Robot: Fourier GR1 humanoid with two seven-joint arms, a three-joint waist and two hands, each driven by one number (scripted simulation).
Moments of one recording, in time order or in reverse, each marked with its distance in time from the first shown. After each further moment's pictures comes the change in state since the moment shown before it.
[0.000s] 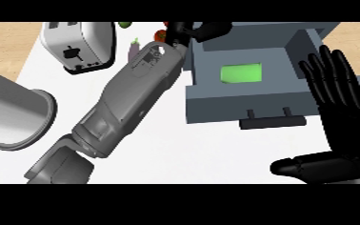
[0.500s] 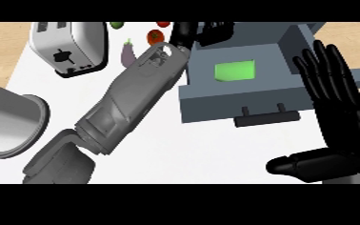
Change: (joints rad) left arm -0.059 0.000 -0.162 0.117 0.060 0.050 0.006; right arm -0.038 0.004 0.016 0.006 -0.008 0.000 0.017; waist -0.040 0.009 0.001
